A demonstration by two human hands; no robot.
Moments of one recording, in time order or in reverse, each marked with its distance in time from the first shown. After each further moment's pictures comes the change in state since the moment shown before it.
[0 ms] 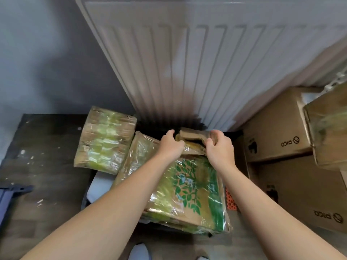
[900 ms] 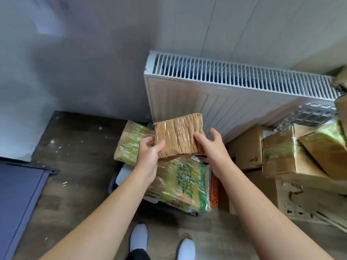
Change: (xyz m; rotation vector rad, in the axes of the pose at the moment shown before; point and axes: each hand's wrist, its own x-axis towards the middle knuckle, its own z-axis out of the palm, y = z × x) left_hand -0.173 0.049 -0.134 -0.921 0.135 -0.108; right_hand -0.114 -0.171 -0.113 0.460 -0.287 0.177
